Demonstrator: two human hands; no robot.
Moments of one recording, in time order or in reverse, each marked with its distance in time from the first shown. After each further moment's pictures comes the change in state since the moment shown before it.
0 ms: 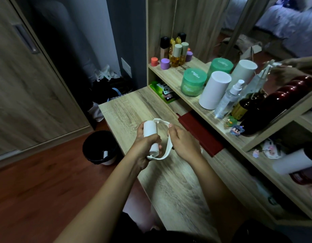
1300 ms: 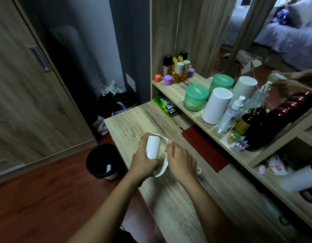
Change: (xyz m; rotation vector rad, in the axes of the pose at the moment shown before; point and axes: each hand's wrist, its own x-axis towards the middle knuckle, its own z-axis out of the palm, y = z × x) left_hand -0.011 0.005 -0.018 0.720 0.091 0.365; right_hand -0.008 -0.017 0.021 0.001 0.144 0.057
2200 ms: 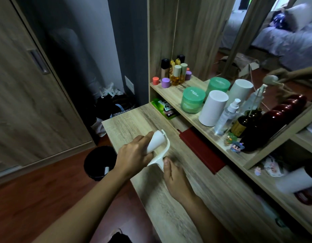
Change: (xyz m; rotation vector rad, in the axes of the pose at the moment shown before) left_hand 0.017 0.001 -0.024 0.861 0.188 0.575; right_hand -0.029 0.039 0.026 0.326 -0.155 -0.198
